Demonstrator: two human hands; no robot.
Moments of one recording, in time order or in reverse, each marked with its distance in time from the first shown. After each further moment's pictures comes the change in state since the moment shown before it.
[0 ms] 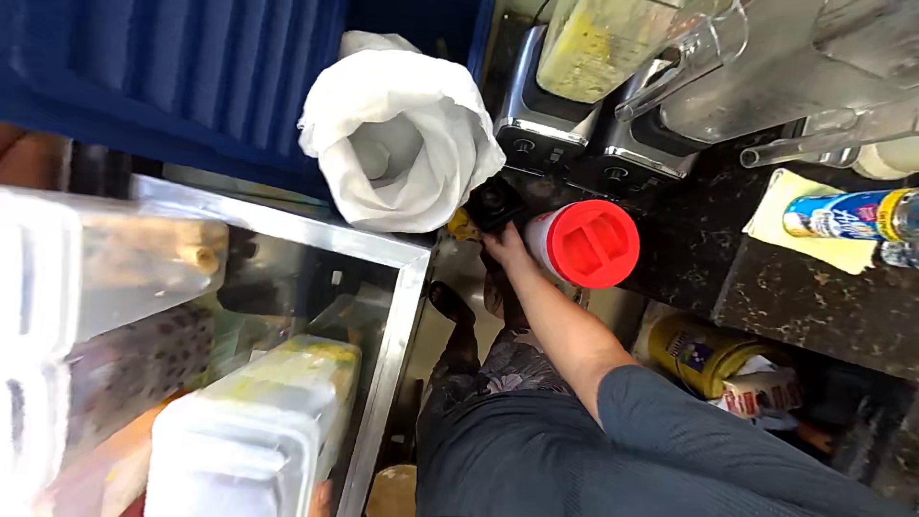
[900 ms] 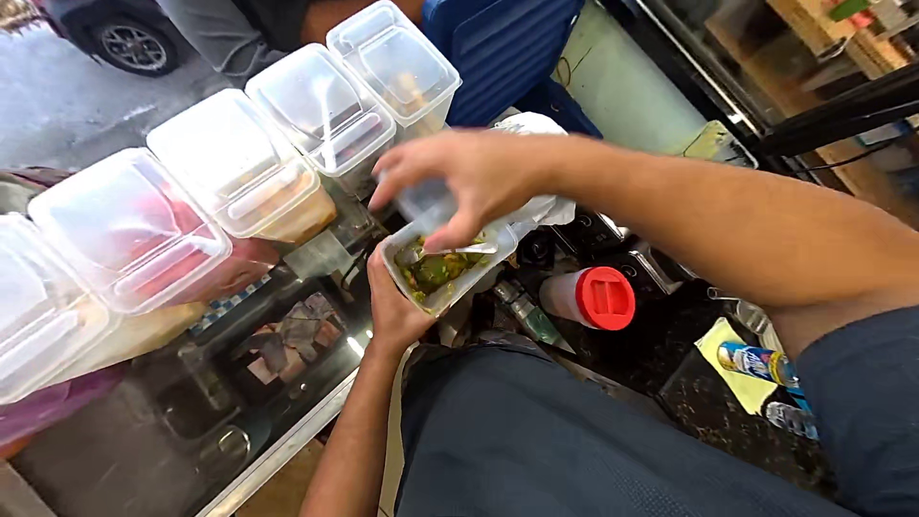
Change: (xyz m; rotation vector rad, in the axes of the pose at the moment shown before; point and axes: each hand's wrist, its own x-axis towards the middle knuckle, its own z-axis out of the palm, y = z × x) left_hand 0.051 -0.009 0.017 -0.198 0.140 0.369; right_hand -0.486 0.179 0.263 1.997 2.078 0.610
